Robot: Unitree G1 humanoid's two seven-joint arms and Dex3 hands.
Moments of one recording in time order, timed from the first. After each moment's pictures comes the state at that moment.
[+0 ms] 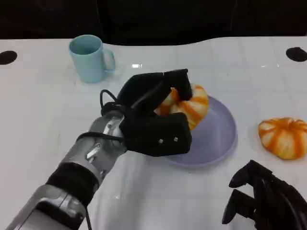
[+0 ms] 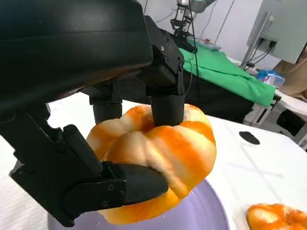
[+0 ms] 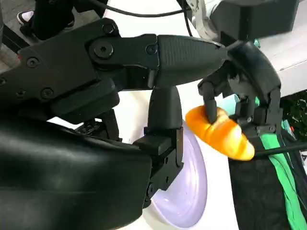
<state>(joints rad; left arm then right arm) -0.78 0.04 -0.42 0.82 0.60 -0.32 0.14 0.32 -0.03 0.02 -0.36 0.39 0.31 0.28</state>
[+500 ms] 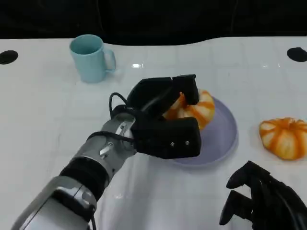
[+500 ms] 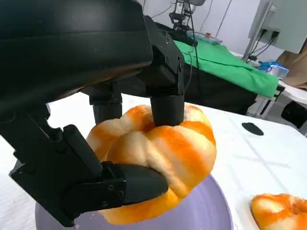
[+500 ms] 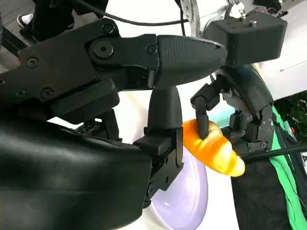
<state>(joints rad) -0.85 -0.01 -0.45 0.99 0.62 -0.35 0.21 0.33 -0.03 0.03 -0.38 0.40 0.31 0.27</state>
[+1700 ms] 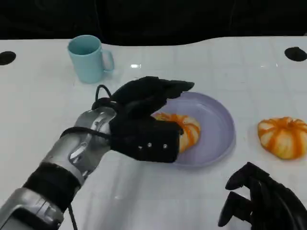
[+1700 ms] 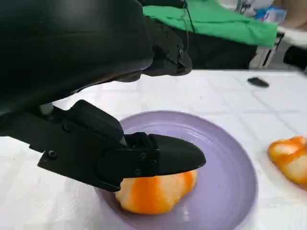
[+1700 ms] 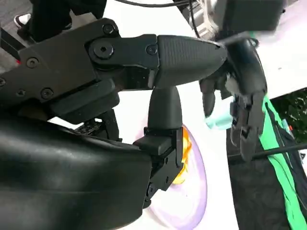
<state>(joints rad) -0.71 0.19 -0.47 0.58 0.57 -0.25 -0.14 0.35 -0.03 0.05 -0.40 0.40 0.31 0.25</state>
